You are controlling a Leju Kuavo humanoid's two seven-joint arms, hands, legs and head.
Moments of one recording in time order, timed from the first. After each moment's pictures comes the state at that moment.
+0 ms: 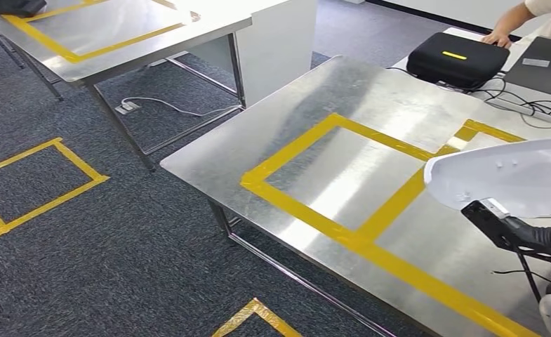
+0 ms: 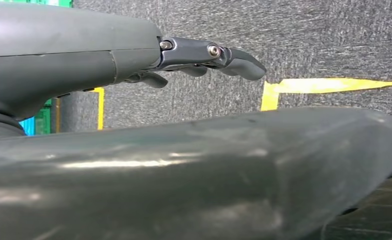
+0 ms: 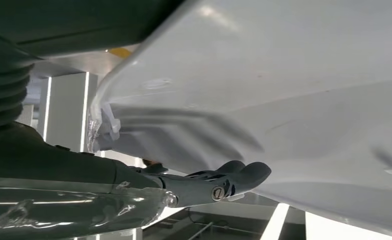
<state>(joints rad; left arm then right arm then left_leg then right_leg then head) -0.04 -0.10 -1.22 -0.01 0.53 0.25 0.01 0.15 -0.39 -0.14 -1.94 1.07 0.01 0.28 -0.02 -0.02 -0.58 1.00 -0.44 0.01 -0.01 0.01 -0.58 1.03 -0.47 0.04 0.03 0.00</state>
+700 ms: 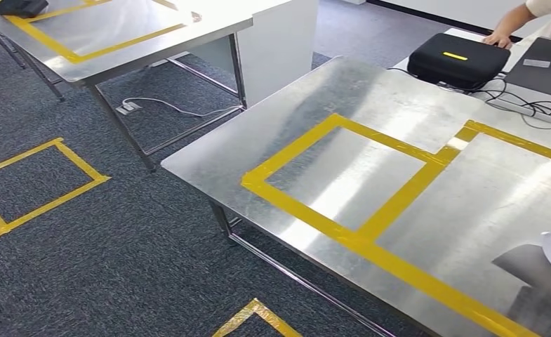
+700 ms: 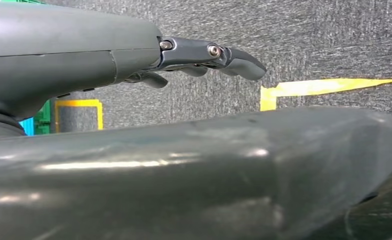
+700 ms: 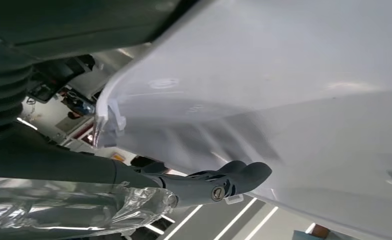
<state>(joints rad) -0.04 -0.08 -1.28 -0.01 0.50 0.22 0.00 0.17 -0.29 -0.69 -1.52 1.23 0.46 0.24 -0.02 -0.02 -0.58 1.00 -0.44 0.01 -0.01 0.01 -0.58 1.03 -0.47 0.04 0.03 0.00</state>
